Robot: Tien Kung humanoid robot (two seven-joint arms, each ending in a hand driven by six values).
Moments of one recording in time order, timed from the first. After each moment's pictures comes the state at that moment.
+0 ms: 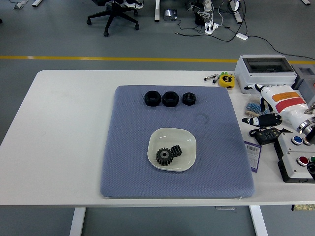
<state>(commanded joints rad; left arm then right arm) -0.14 0.11 -0.58 -0.23 0.88 0.23 0.12 0.39 -0.40 1.21 1.30 -2.27 -0.07 0.10</state>
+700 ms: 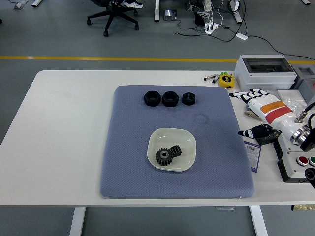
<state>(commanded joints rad) -0.12 0.12 -0.62 -0.22 0.94 0.22 0.13 0.38 -0.43 1.16 1.31 -2.25 -0.05 0.23</state>
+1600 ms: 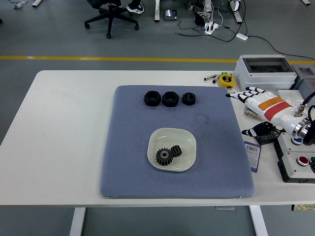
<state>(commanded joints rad) -0.13 0.12 -0.55 -0.22 0.81 0.24 0.11 0.44 -0.47 1.13 1.32 -2.22 0.06 0.24</state>
